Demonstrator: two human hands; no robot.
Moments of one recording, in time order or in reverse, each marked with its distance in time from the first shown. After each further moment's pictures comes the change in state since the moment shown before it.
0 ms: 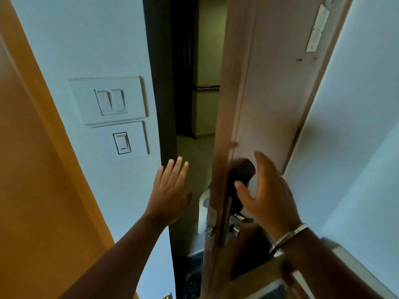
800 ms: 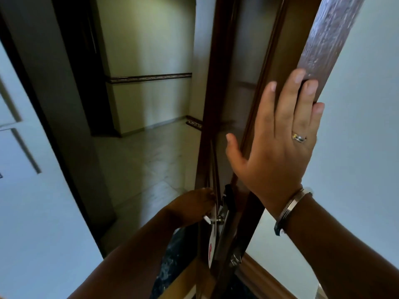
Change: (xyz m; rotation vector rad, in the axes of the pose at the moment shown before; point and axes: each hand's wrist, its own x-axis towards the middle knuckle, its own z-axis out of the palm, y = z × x) left_hand 0.062 0.163 0.102 -0.240 -0.292 0.991; right_hand 0.013 0.011 -0.107 -1.007 0.746 -0.110
